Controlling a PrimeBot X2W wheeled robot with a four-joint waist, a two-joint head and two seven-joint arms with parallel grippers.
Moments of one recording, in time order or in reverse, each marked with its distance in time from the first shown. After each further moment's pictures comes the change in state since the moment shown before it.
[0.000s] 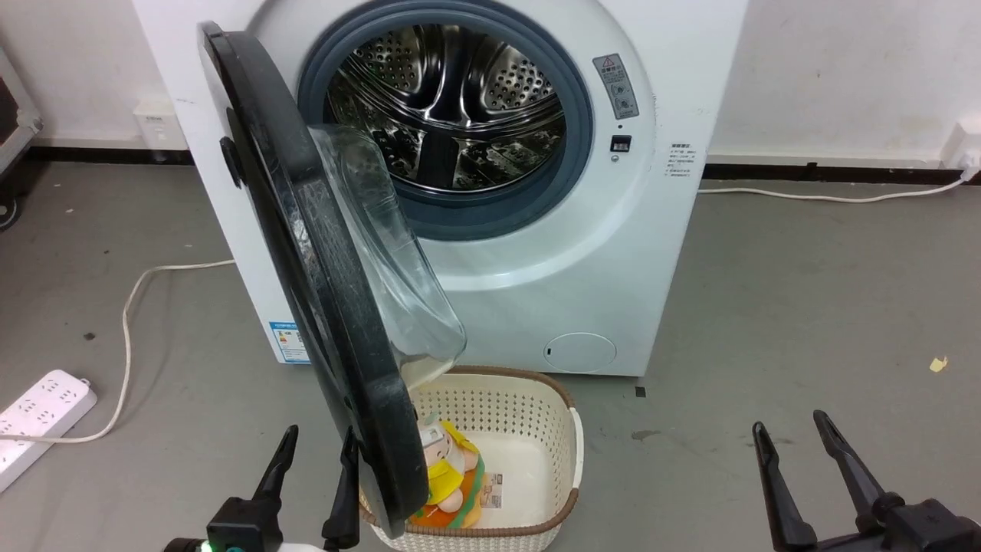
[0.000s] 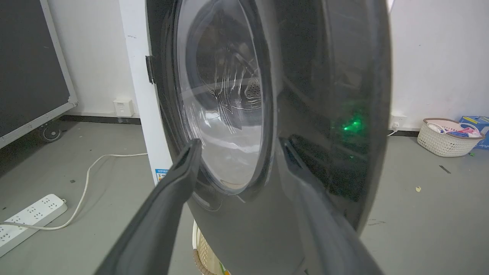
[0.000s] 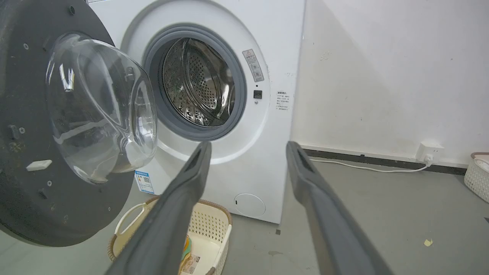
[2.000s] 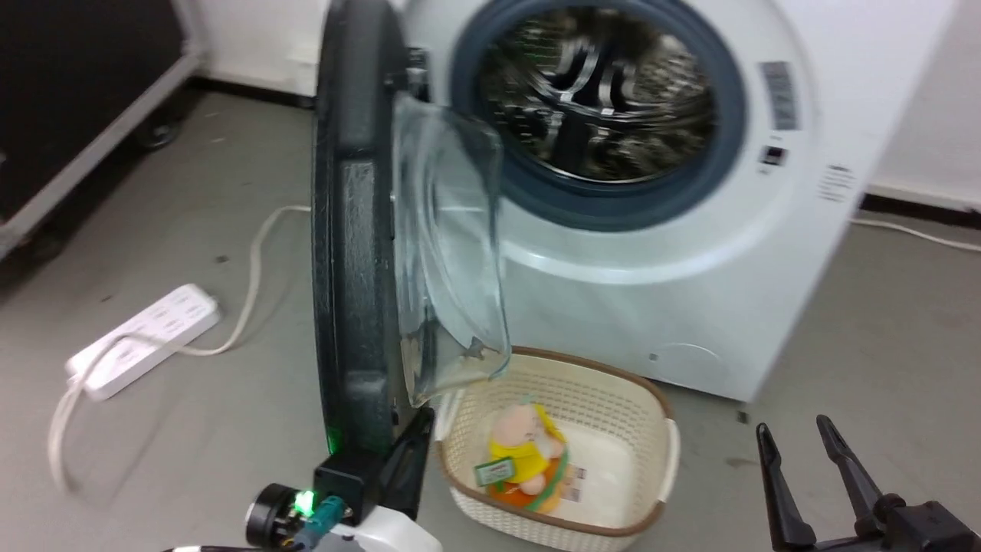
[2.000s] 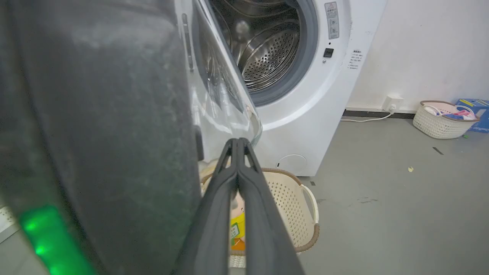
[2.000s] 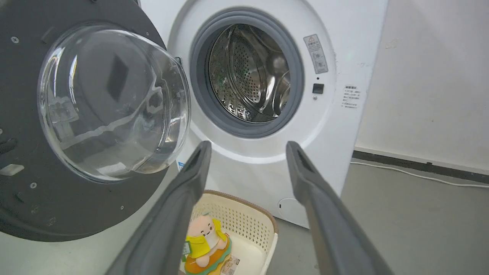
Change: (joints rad) left arm -0.126 0.032 -0.252 0.057 -0.058 0.044 0.106; right arm -0.001 0.008 0.002 0.021 0.030 0.000 0.000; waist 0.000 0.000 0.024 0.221
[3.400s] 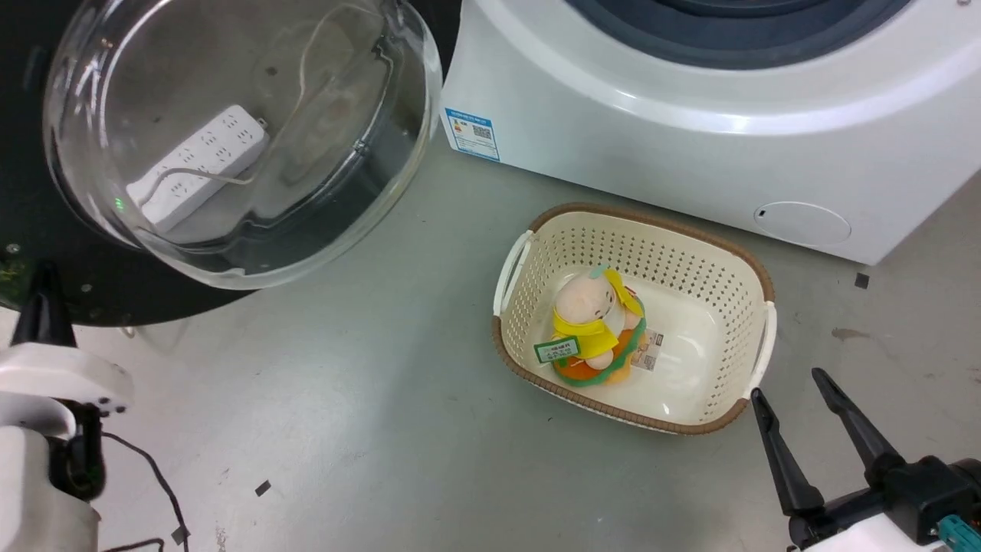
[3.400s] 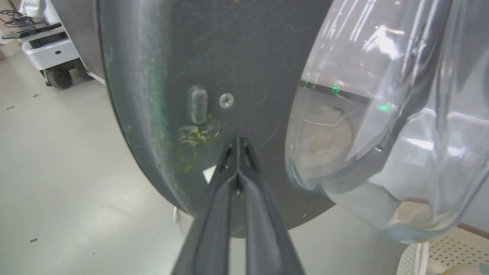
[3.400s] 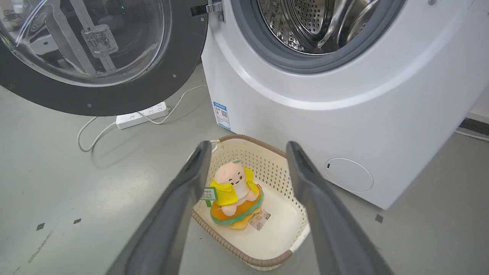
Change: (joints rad) left arm -0.394 0.313 0.443 0.418 -0.243 -0.021 -0.100; right arm -0.094 -0.134 0.069 0.002 -0.023 0.000 0.000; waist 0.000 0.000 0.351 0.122
